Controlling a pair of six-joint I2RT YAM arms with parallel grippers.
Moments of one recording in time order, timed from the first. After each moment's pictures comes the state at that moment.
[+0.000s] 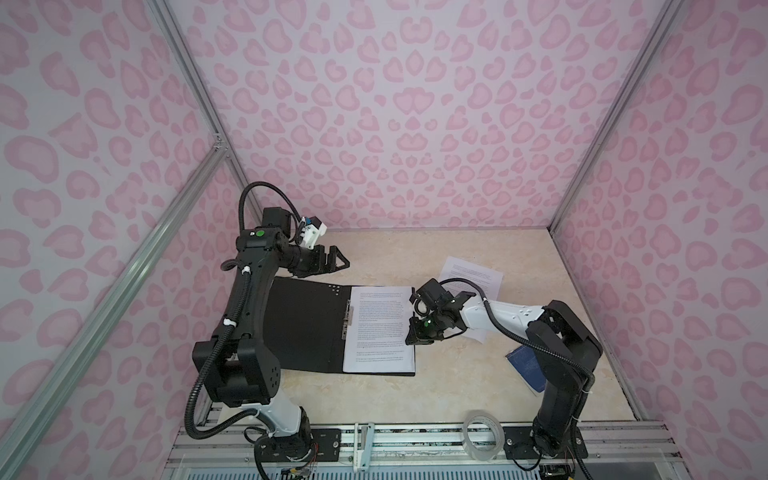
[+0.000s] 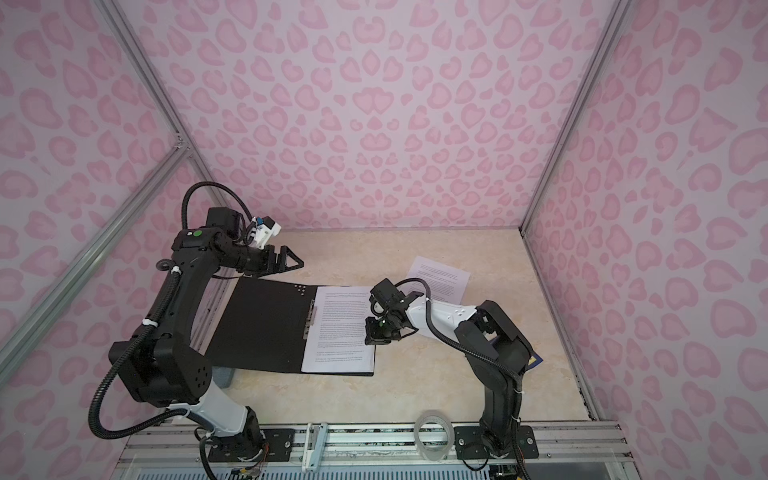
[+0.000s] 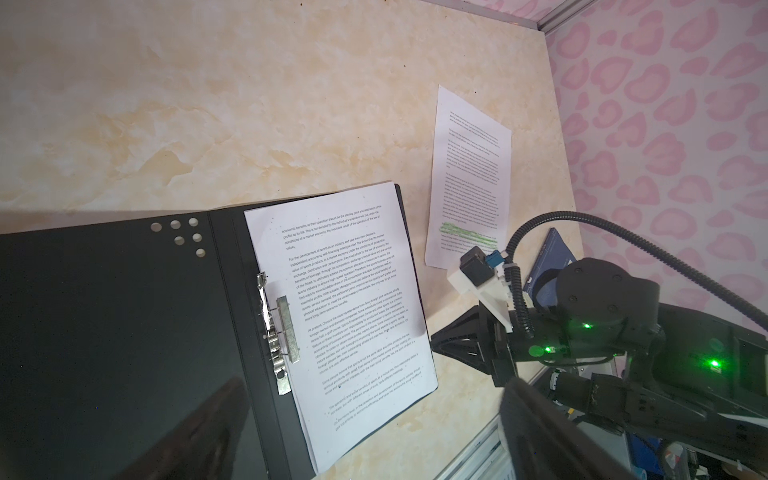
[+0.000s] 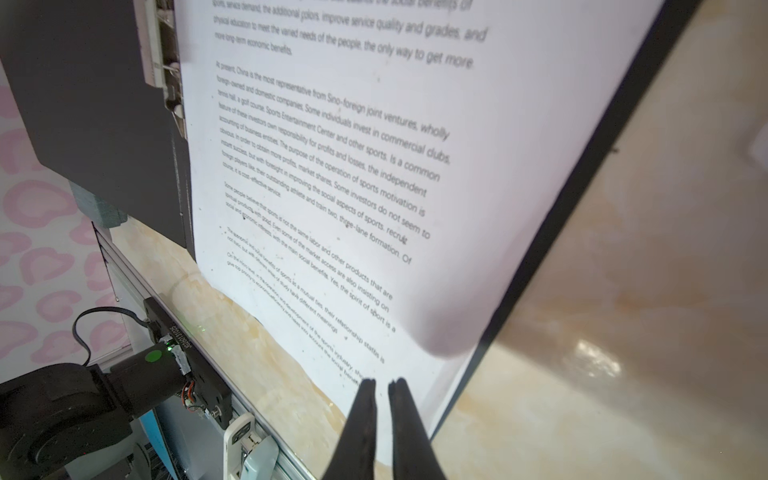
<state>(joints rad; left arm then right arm) 0.05 1.65 1.70 -1.19 0.65 0.06 0.74 1.85 1.15 -0.47 -0.46 0.61</state>
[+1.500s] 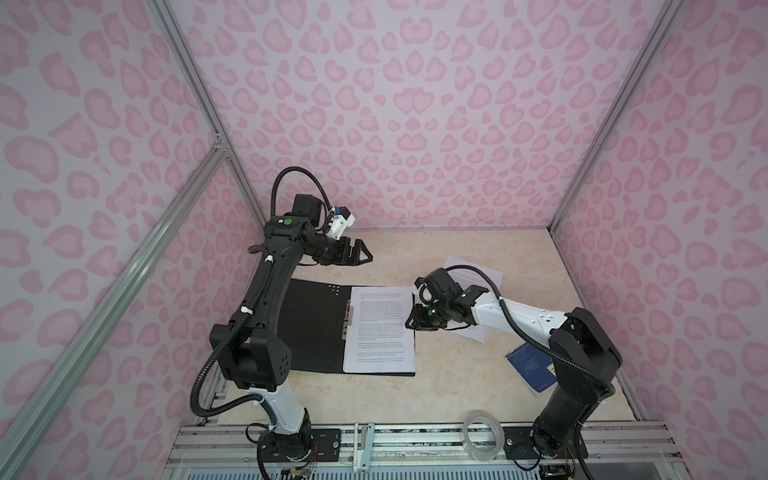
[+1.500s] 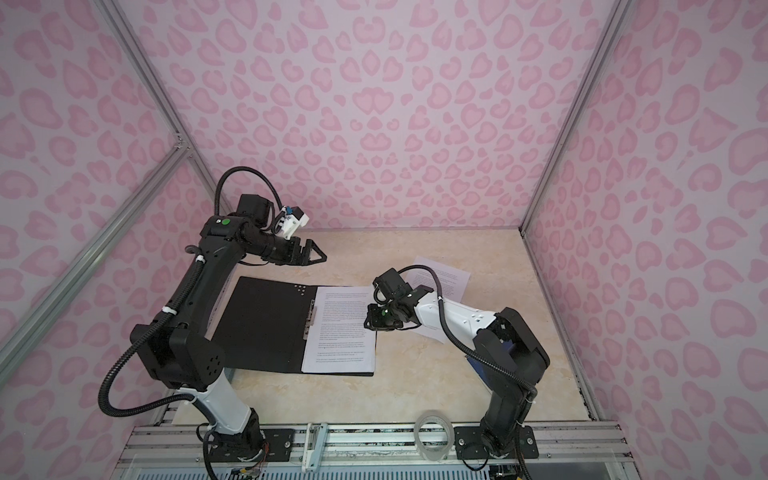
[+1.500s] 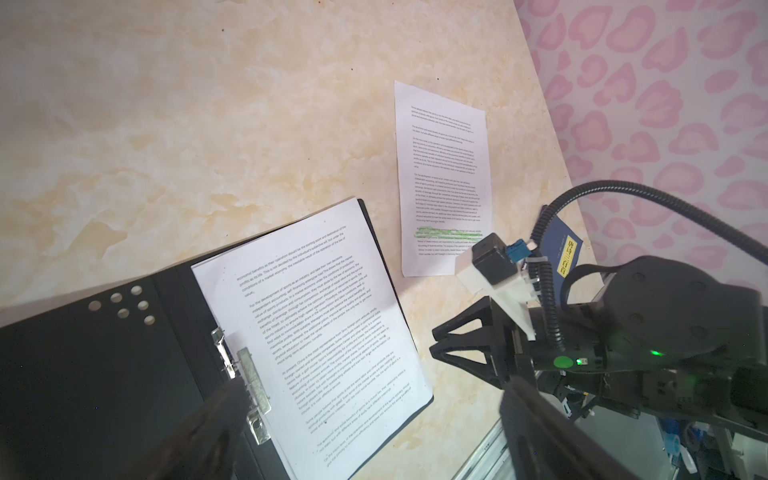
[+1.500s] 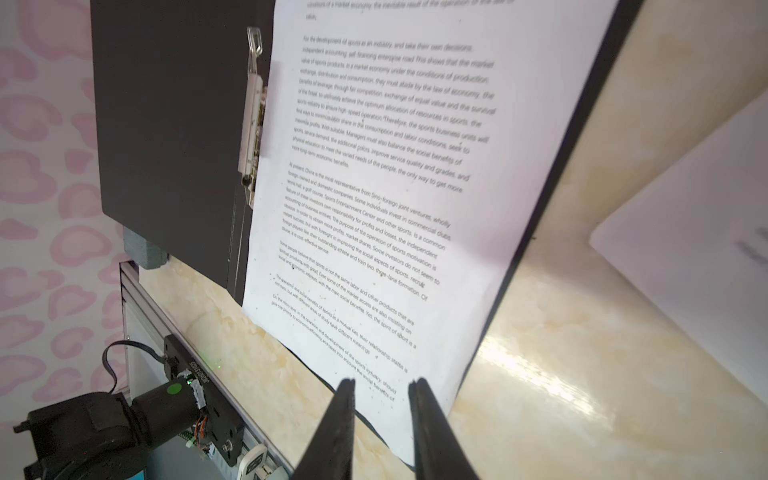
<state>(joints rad) -0.16 1.78 1.90 -1.19 0.59 0.05 0.69 1.72 1.18 -0.47 -0.34 0.61</state>
